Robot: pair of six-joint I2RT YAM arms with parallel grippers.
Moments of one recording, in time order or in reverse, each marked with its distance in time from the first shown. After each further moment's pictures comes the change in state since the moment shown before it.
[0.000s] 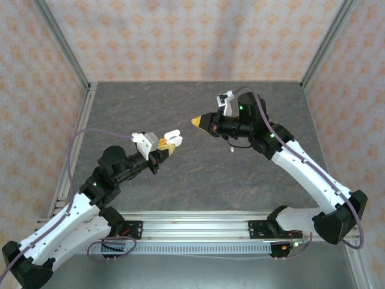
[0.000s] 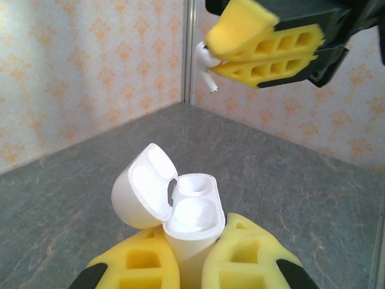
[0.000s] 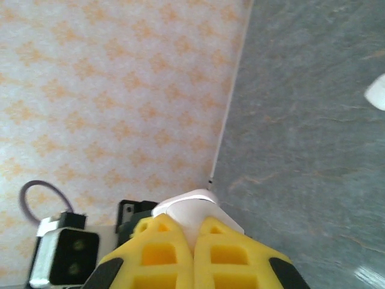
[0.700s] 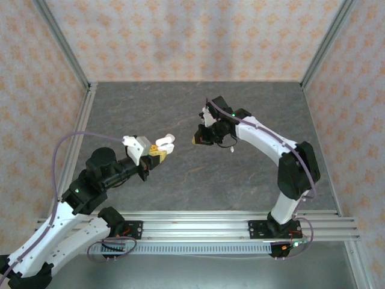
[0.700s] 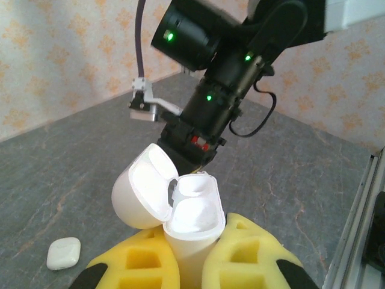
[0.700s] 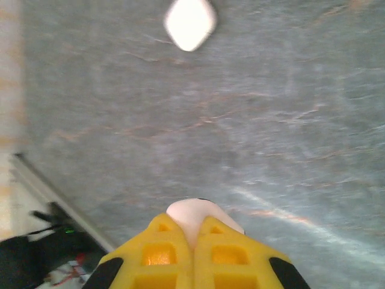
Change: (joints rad) left arm 0.000 -0.090 0.136 -0.363 0.000 0.003; right arm -0.047 0.478 0.139 -0.348 0.055 -0.459
